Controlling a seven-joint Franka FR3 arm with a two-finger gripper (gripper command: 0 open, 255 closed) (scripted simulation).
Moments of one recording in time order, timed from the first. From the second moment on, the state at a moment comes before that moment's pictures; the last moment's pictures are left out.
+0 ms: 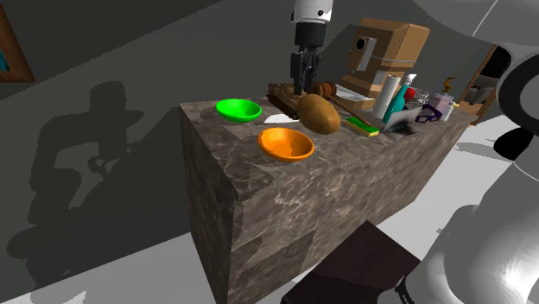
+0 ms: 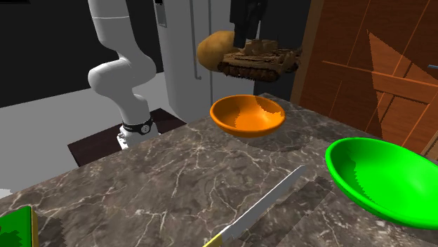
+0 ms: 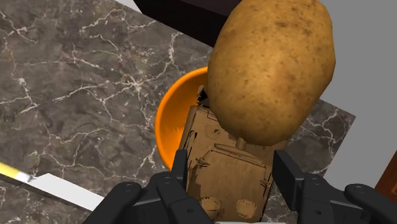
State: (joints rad) arm 0.17 0.02 -0.07 -1.40 0.03 1.28 -0.20
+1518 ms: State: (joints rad) arm 0.18 -0.05 -0.06 -1.73 0.03 1.54 -0.18
